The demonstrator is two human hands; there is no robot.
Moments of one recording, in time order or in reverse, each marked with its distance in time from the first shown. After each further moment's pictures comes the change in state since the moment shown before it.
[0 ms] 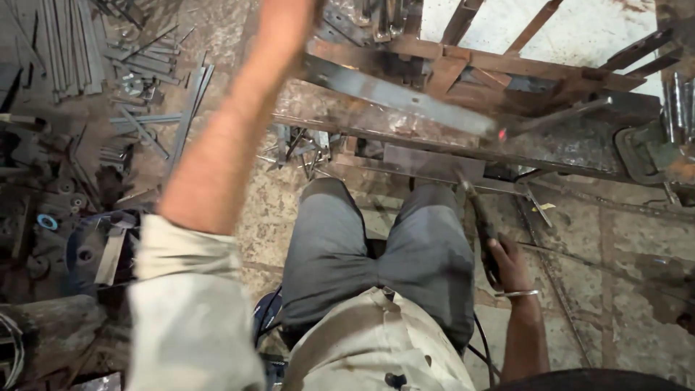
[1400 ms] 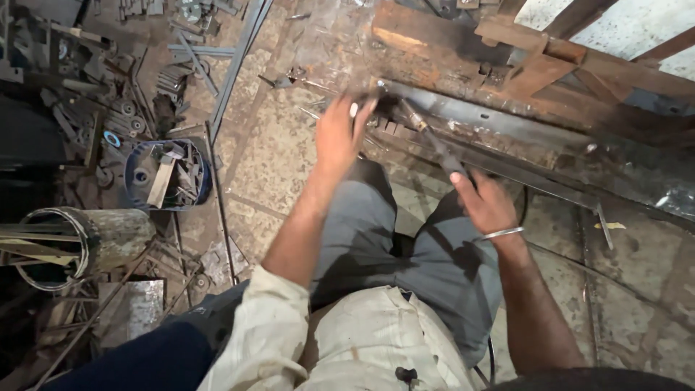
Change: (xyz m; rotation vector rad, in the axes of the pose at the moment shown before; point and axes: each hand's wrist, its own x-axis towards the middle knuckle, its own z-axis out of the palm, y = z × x) left_hand -0.162 -0.050 0.021 0.704 0.334 -0.062; right_hand 0.095 -0.204 0.143 -0.578 -0.294 -0.284
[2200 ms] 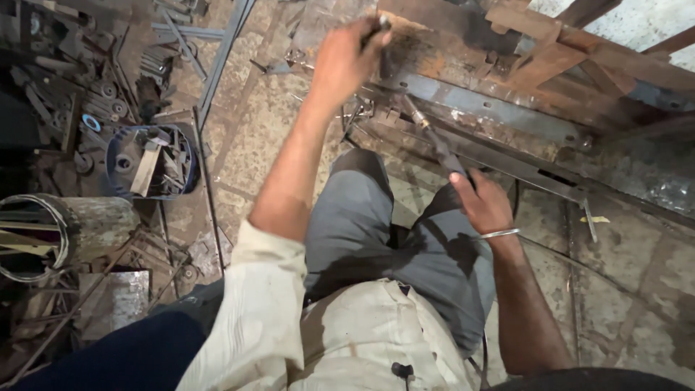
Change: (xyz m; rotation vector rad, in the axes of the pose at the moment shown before) left_hand 0.089 -0.023 0.005 -0.093 -0.237 0.015; right_hand -0.008 0.018 0.018 -0.067 0.012 0.022
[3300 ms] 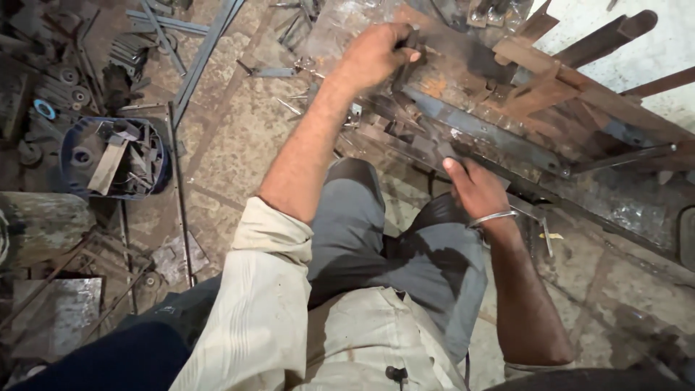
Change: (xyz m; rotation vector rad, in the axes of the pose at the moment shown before) left_hand 0.040 -0.038 0.016 -0.051 -0.196 0.117; right_hand 0.033 -0.069 -0.026 -0.067 -0.069 0.024
